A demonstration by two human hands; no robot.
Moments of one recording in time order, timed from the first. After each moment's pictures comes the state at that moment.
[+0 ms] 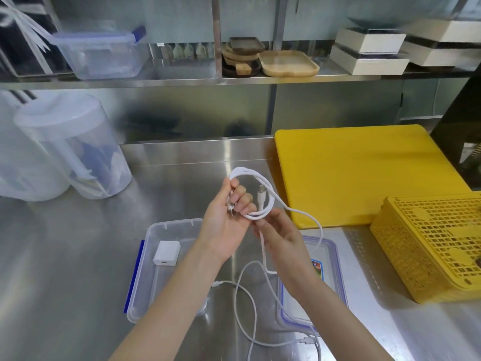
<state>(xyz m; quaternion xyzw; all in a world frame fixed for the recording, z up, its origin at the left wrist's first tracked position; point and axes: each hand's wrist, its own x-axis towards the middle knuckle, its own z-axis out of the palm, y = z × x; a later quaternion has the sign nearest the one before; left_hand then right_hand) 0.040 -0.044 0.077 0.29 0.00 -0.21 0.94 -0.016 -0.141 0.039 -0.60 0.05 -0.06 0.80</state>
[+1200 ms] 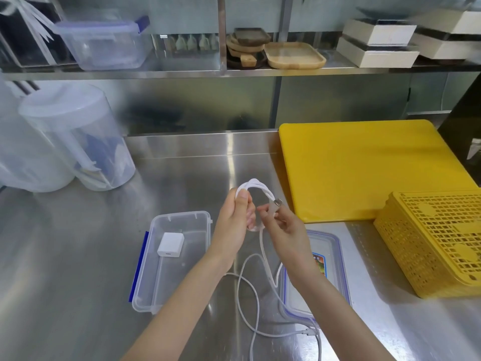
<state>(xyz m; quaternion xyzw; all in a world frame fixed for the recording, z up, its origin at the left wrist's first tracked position) 0.022 -0.043 0.048 0.66 -0.08 -0.06 0.74 -0.017 -0.137 0.043 -0.72 0.10 -0.10 0.68</state>
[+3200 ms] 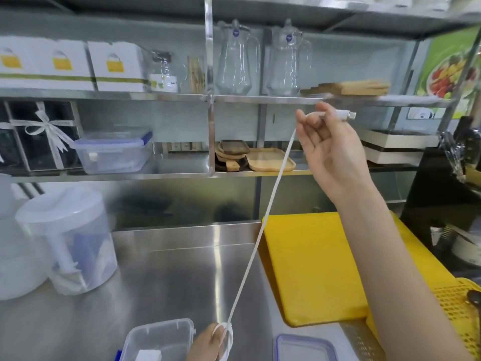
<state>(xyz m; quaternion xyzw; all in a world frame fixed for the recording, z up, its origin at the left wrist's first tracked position) 0.097 -0.021 -0.057 0.90 -0.03 -0.17 0.40 0.064 -0.217 0.291 -0.44 -0.18 -0.25 0.84</state>
